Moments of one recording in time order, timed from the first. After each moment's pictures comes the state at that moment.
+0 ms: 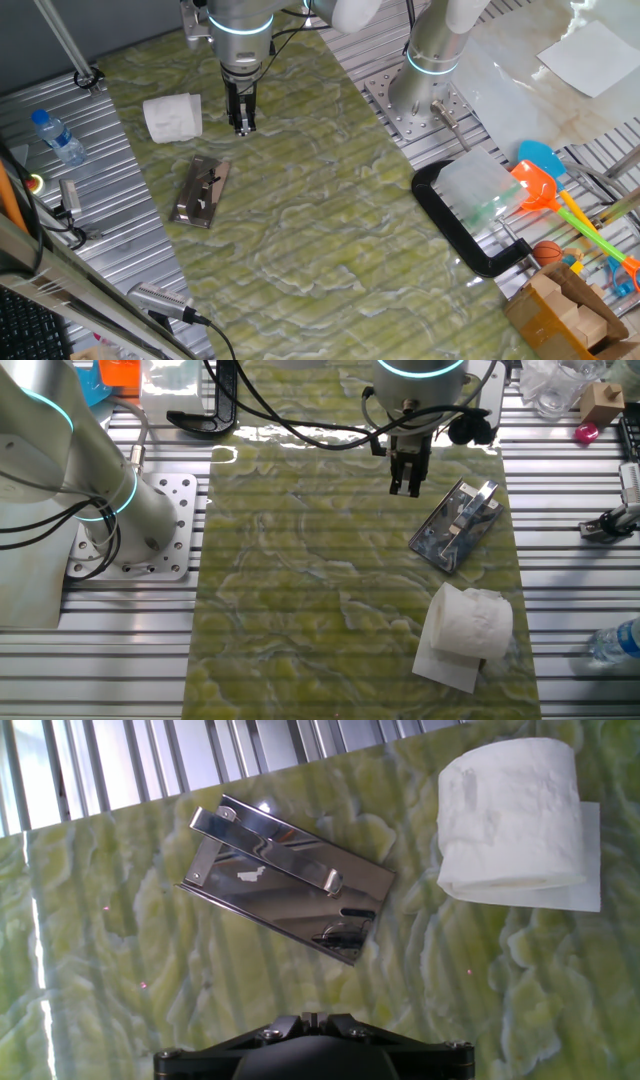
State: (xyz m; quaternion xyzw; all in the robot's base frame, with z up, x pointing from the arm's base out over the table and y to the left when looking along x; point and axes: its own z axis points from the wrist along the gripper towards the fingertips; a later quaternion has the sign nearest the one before) arm 0.502 -0.002 0.162 0.12 0.99 0.01 0.07
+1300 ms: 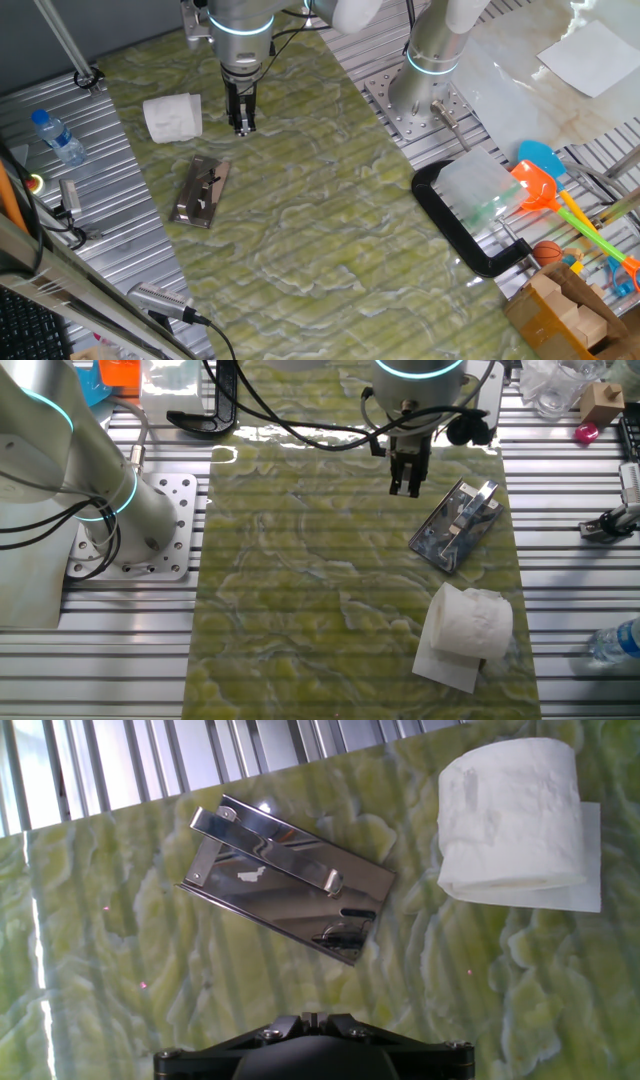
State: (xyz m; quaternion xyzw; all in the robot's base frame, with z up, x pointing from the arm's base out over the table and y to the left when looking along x) arm 0.502 -0.003 0.160 0.12 0.99 0.01 0.08
